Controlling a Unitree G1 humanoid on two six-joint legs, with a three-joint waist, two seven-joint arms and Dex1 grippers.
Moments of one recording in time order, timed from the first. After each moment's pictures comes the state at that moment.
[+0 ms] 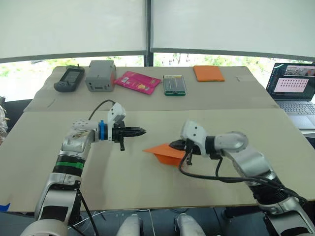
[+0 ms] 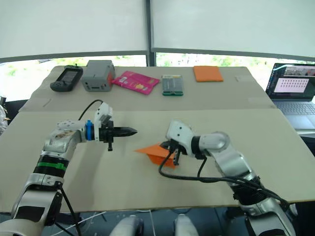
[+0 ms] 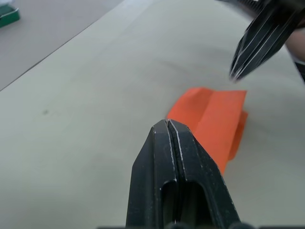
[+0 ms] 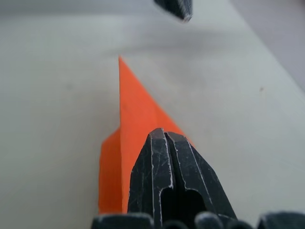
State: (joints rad) left arm -0.71 0.51 -0.06 0.37 -0.28 0.39 -1.32; right arm -0.51 -0.59 0.34 -0.23 0.08 0.50 0.93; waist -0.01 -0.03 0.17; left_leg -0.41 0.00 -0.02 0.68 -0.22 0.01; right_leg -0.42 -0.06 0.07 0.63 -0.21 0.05
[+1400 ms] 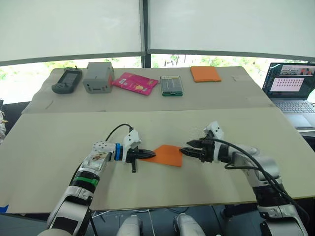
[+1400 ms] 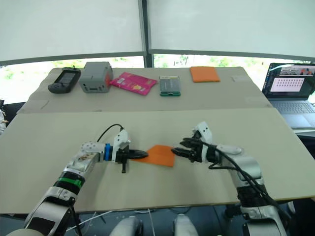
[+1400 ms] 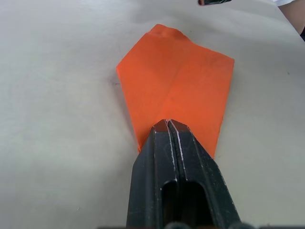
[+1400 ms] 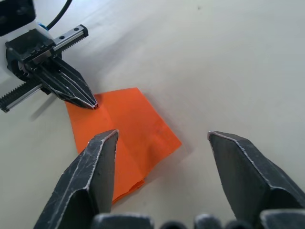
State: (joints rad) left arm -0.58 0.42 -0.20 0.53 -0.19 0.12 -1.27; right arm -0.43 -0.49 0.03 0.02 0.41 0.78 0.88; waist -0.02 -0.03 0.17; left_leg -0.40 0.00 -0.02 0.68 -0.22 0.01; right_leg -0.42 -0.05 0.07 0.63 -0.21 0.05
